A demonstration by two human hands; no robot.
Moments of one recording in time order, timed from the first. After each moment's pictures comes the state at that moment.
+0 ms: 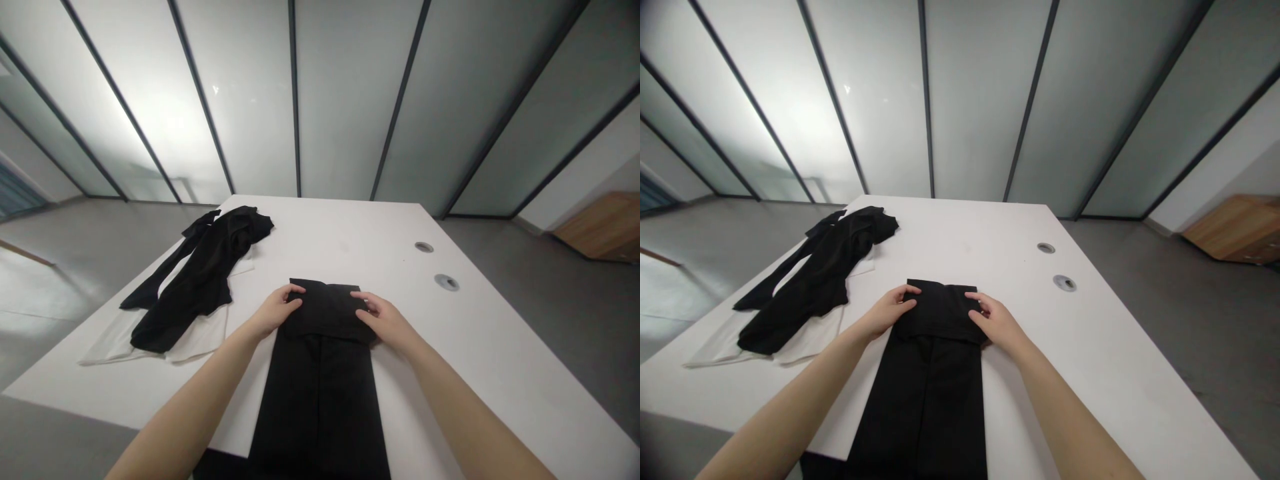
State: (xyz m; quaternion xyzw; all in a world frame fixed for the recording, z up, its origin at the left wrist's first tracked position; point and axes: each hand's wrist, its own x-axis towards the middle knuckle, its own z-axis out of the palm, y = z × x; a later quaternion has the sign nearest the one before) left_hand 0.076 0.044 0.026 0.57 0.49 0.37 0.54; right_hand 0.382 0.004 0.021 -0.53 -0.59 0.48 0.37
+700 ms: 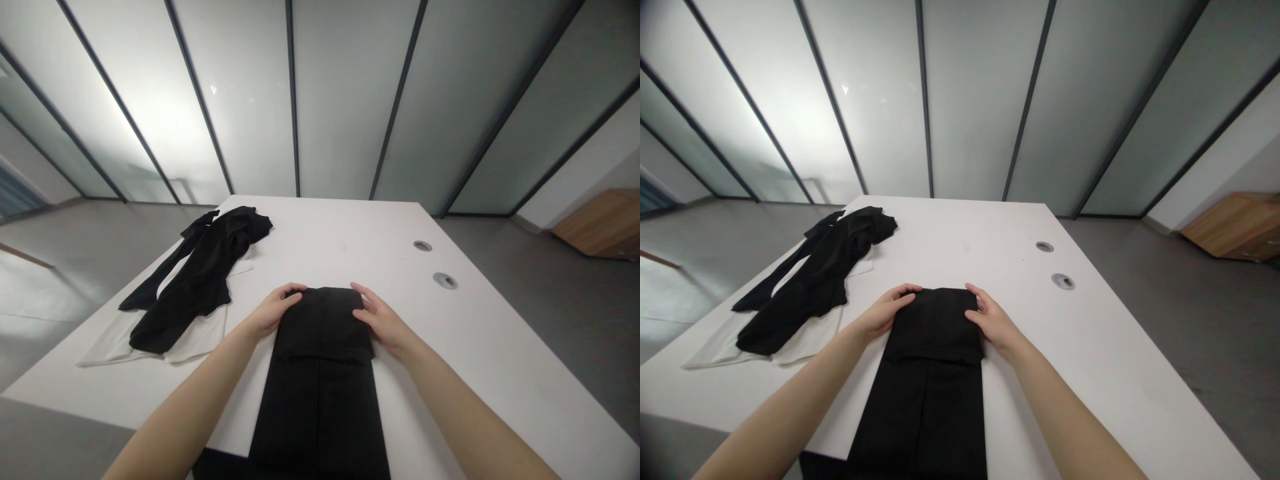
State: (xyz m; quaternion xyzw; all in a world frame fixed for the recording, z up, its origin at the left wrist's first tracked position) left_hand 0.078 0.039 0.031 0.43 0.41 0.39 0.70; right_hand 0.366 -0.002 0.023 -0.45 -0.46 0.62 0.44
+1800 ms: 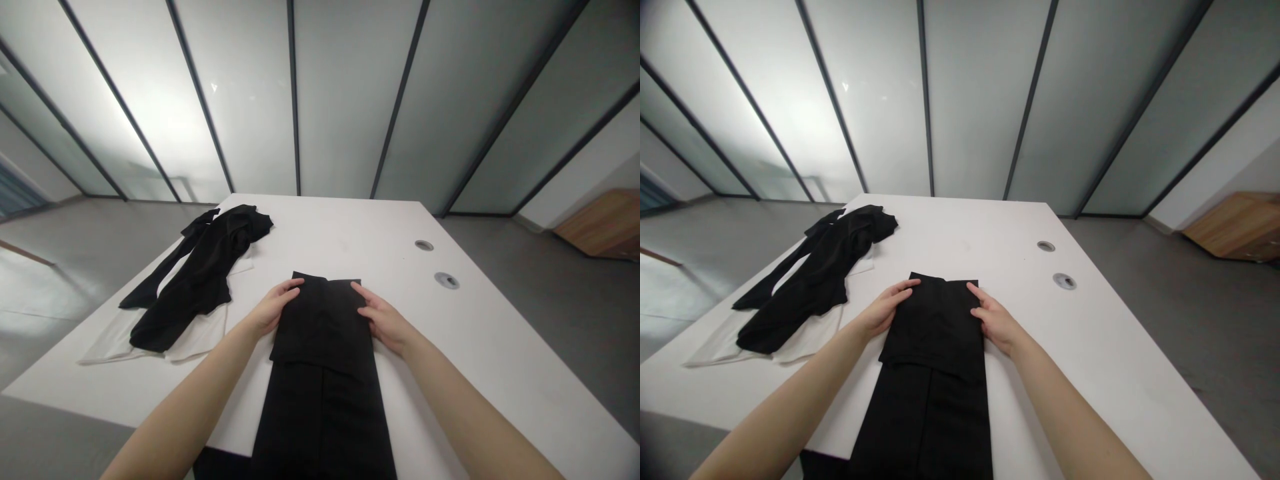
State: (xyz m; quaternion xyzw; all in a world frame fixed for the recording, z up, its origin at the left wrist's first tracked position) left_hand 0.075 0.043 0.028 0.39 0.38 0.43 0.72; right_hand 0.368 0.007 0.017 -0.45 -0.36 0.69 0.43
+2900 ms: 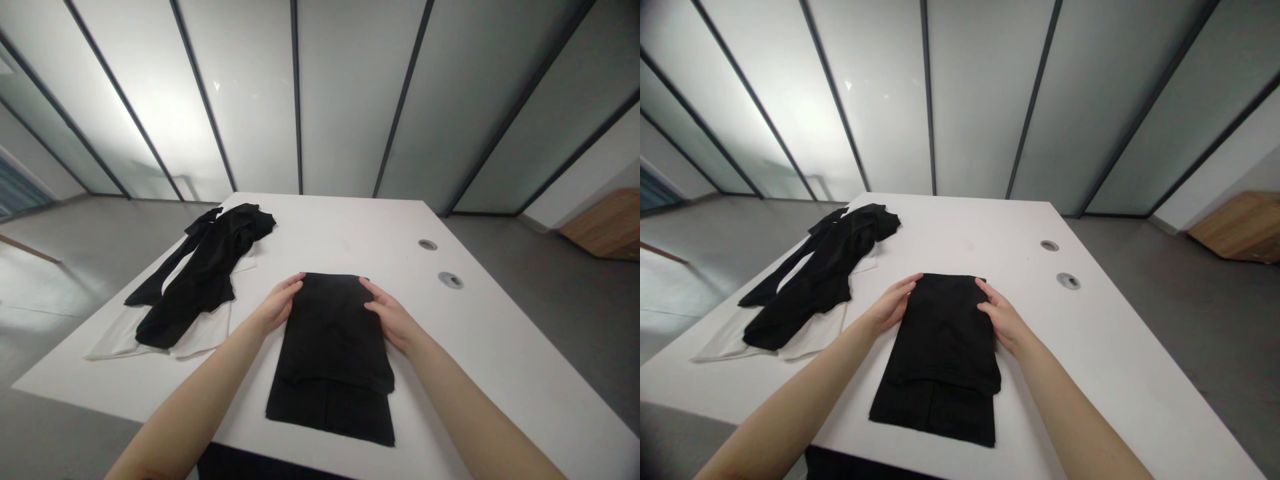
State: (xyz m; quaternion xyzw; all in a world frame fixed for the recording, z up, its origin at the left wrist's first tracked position) left_hand 0.084 0.055 0.014 0.34 0.34 0.47 0.74; right_hand 0.375 0.013 0.010 -0.45 -0.39 0.64 0.48
